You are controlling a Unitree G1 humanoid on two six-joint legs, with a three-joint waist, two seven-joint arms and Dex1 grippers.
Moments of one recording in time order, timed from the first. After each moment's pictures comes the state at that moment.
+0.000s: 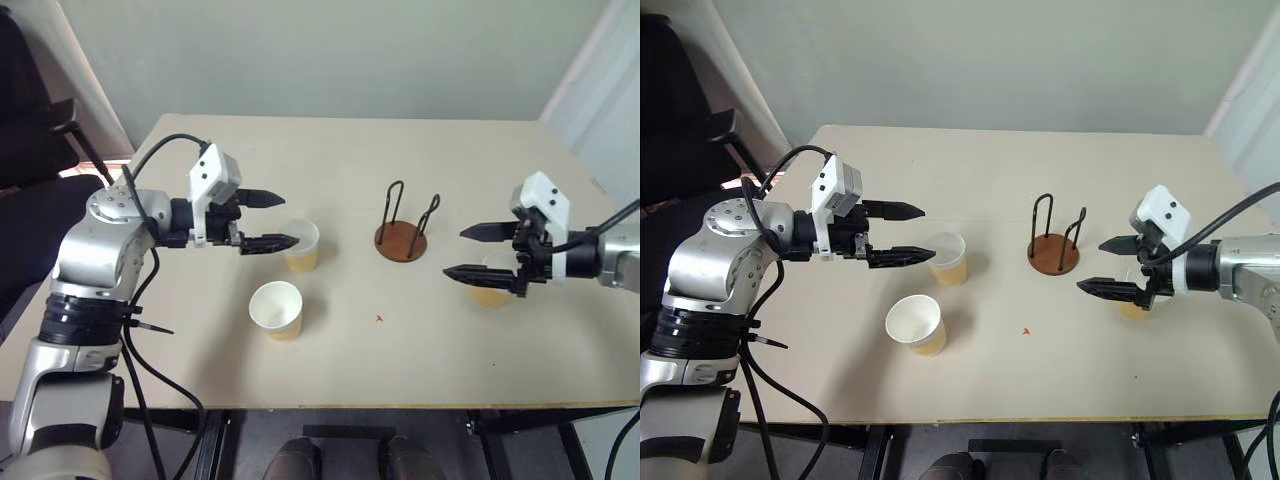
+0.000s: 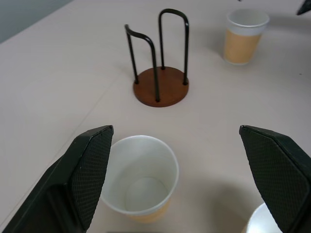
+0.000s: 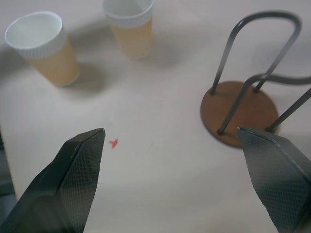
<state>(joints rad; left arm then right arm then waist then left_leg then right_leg) -0.77 0.82 -0.02 0.08 -0.43 0.54 -1.22 -0.56 -1.05 -0.10 -0.36 0.68 0.99 0.95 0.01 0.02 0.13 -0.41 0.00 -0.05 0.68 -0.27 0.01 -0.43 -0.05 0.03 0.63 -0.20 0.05</state>
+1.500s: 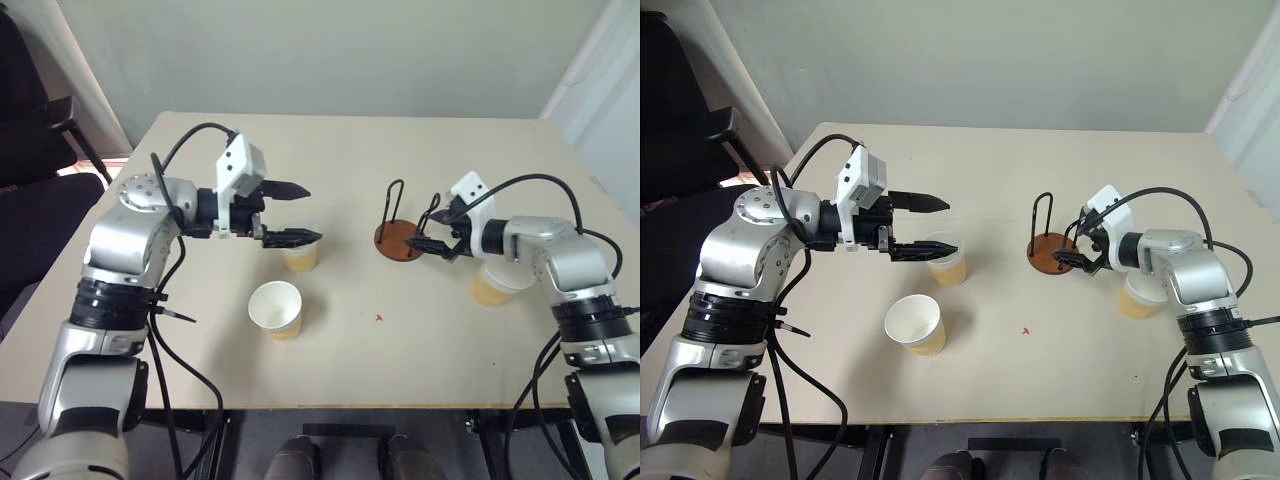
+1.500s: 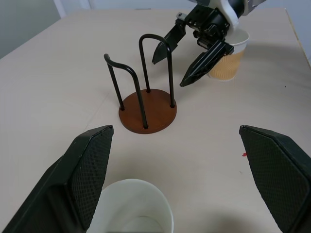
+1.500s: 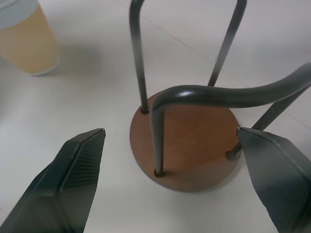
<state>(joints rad) -0.85 0.73 -0.06 0.10 -0.41 0.51 -1.23 -0.79 -0.65 0.13 0.19 0.27 0.71 0.83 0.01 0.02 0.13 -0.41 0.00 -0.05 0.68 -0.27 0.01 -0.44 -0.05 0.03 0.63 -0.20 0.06</state>
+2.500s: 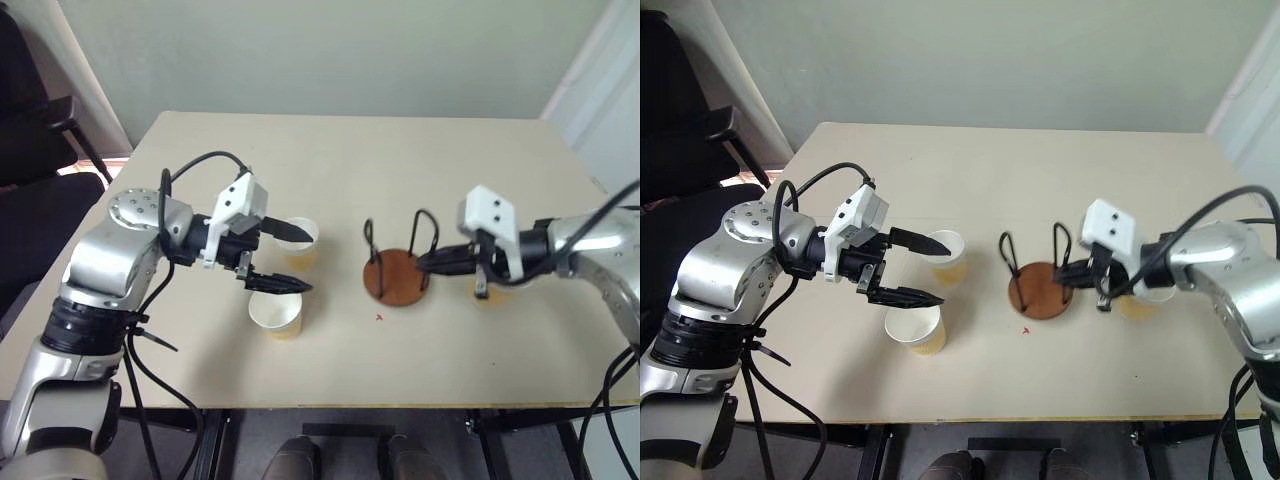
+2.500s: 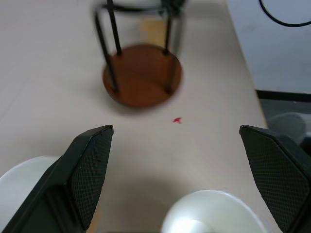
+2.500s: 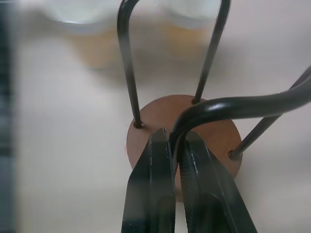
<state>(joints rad) -0.76 0.84 -0.10 -0.10 -0.47 0.60 -1.42 -0.63 -0.96 0.12 -0.50 0.48 0.92 1.09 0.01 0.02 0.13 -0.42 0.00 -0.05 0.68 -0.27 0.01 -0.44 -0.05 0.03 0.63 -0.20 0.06</state>
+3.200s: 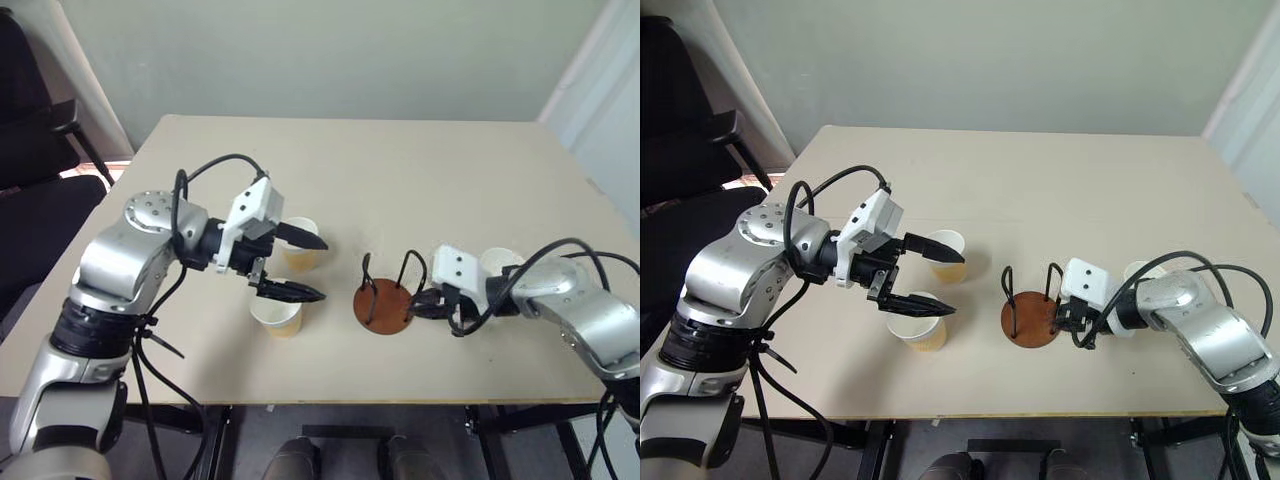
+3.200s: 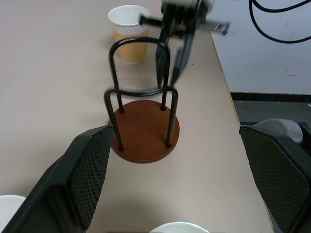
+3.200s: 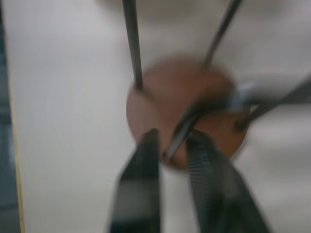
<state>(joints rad) -0.77 0.82 -0.13 -0.15 -0.50 0.66 -1.39 -0.48 -0.94 0.28 -0.41 0.31 0.79 1.01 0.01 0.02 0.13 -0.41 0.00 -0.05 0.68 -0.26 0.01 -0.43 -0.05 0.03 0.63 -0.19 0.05</state>
